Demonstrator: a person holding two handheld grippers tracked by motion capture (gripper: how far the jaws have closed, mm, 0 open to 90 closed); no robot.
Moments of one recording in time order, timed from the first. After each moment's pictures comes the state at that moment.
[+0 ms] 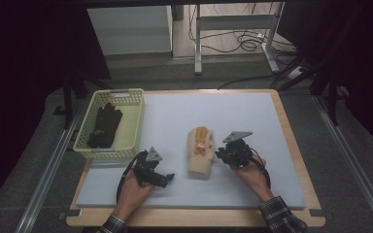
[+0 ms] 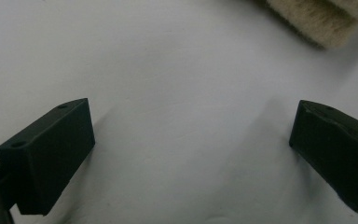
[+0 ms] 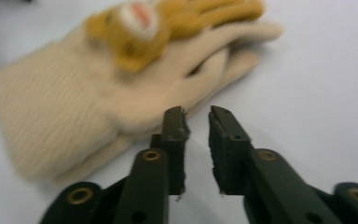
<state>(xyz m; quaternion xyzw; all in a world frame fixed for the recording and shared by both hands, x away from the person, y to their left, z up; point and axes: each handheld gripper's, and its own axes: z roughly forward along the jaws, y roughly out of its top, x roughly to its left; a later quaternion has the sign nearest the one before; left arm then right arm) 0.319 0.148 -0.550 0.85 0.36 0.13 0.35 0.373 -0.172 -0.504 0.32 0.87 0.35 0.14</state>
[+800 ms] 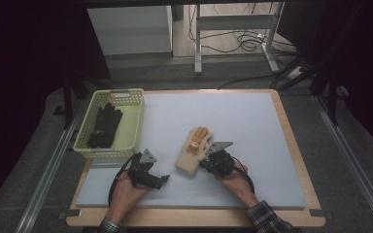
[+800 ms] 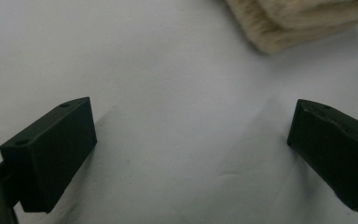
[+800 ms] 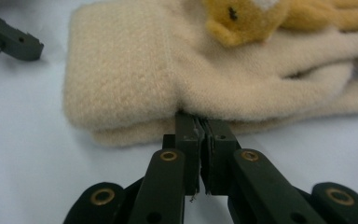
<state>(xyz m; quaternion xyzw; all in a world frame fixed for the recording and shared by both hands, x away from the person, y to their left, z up) 0.311 0.164 -0.550 0.85 0.37 0.13 0.35 0.355 -0.124 -0.530 0.26 0.89 0.37 0.10</state>
